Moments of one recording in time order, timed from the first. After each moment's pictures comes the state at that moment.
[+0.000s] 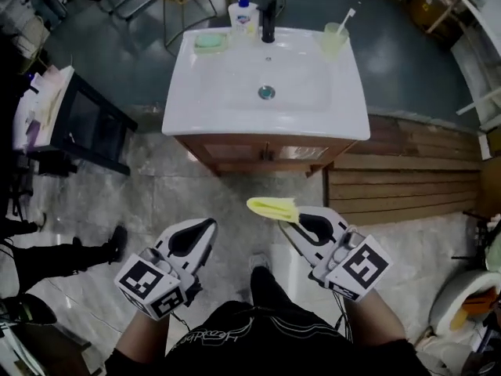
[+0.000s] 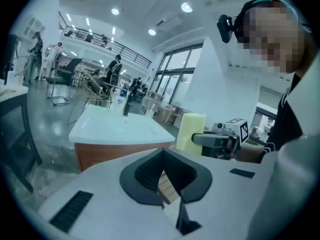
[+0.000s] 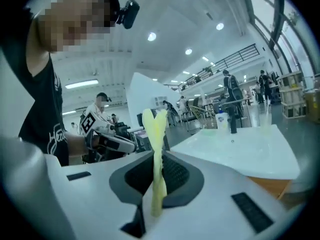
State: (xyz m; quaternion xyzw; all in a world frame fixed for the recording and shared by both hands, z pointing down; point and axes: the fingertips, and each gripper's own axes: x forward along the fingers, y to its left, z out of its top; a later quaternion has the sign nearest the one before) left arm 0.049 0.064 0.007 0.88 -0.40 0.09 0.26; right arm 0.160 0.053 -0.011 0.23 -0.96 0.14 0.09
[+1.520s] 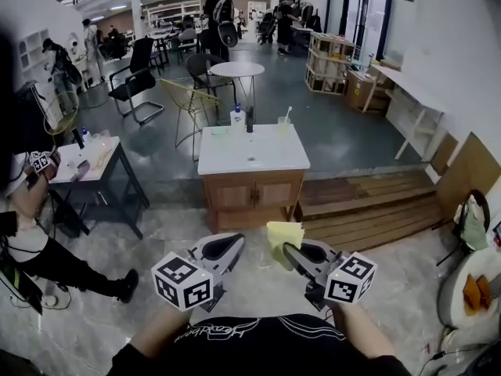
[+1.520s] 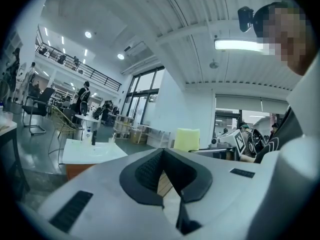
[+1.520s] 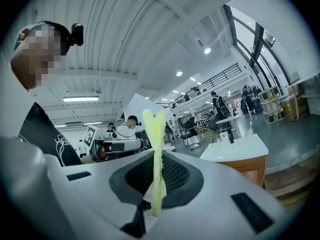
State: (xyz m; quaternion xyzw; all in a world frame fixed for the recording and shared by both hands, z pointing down) left arm 0.054 0.421 -0.211 0.95 -0.29 0.00 0.11; right arm 0.144 0.441 -0.197 0.32 -0.94 0.13 -0.02
